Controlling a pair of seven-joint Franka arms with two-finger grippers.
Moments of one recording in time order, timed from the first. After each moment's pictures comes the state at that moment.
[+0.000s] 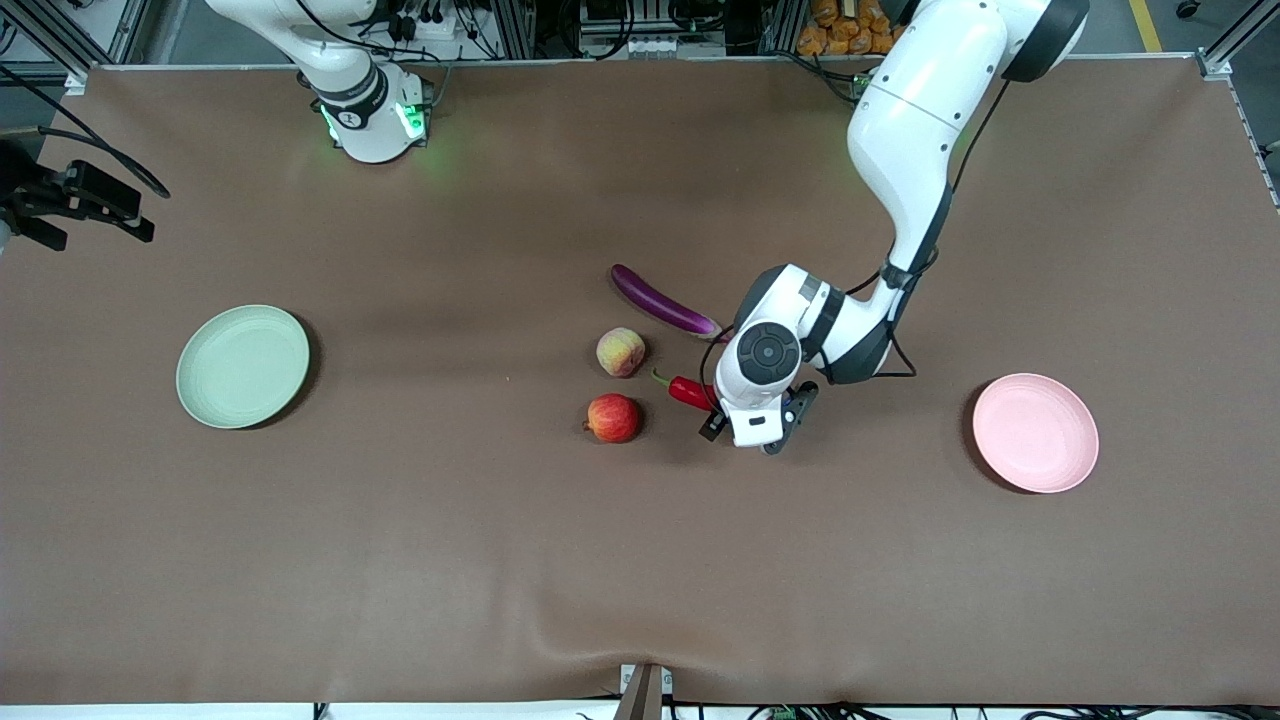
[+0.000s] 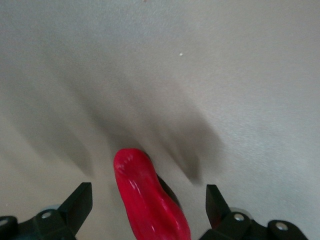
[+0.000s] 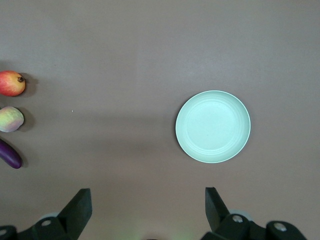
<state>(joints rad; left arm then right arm) -0.53 0.80 -0.08 -1.52 -0.03 2.23 -1.52 -0.05 -0.08 -0.02 -1.61 0.05 1.49 -0.13</state>
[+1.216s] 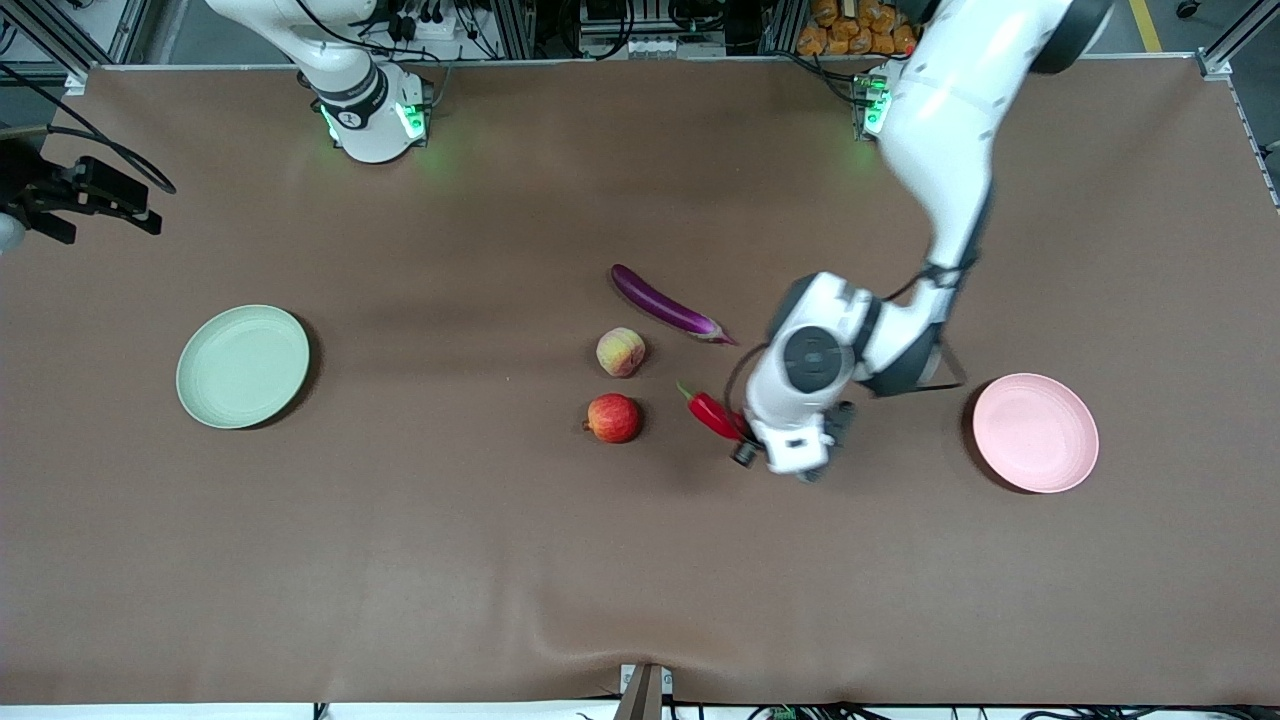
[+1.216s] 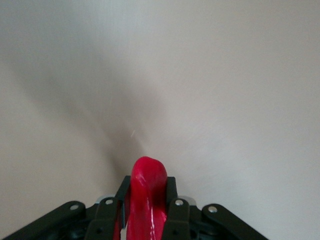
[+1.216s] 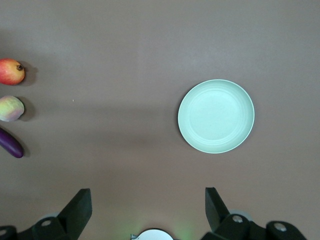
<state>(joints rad) -0.42 0.70 -0.06 -1.45 0.01 2.24 -1.53 -0.05 -0.07 -0.01 -1.61 0.06 1.44 -0.13</state>
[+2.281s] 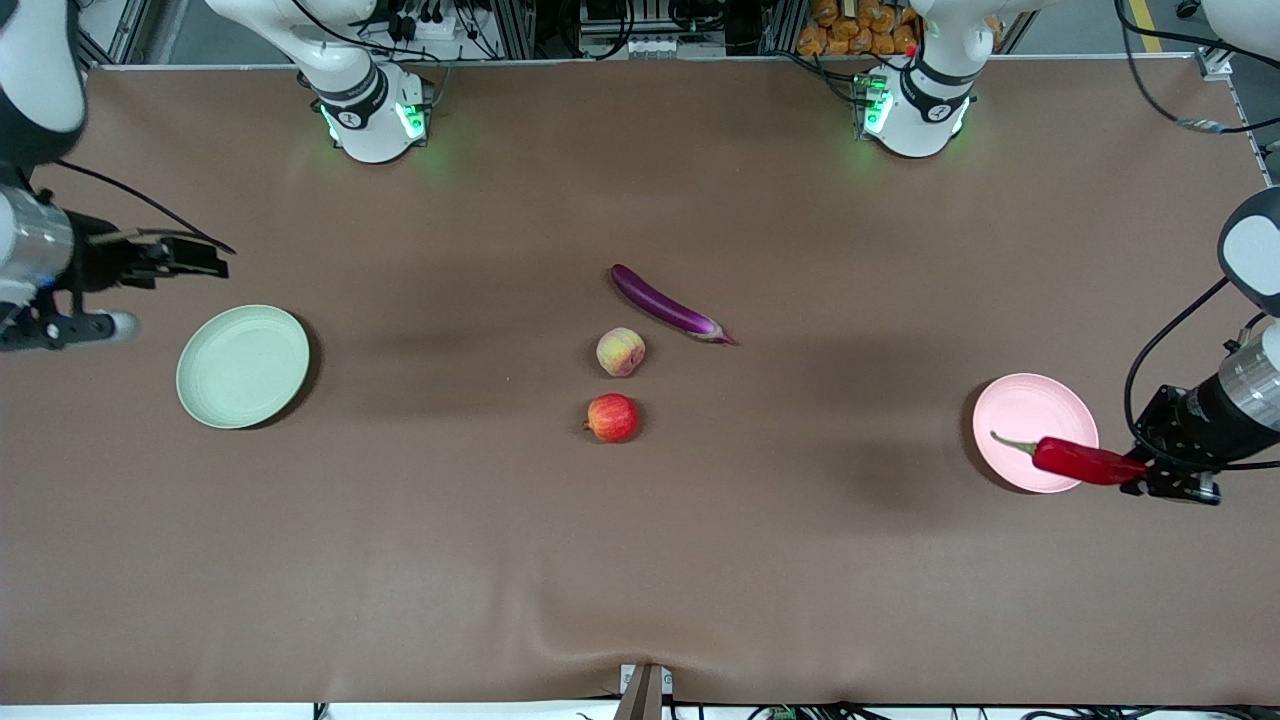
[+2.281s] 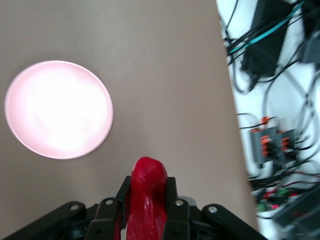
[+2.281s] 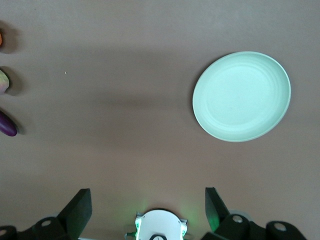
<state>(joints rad) 0.11 0.37 -0.06 -1.51 -0.07 2.10 -1.17 -0.01 0.15 0.00 -1.57 0.08 1.41 -0.13</state>
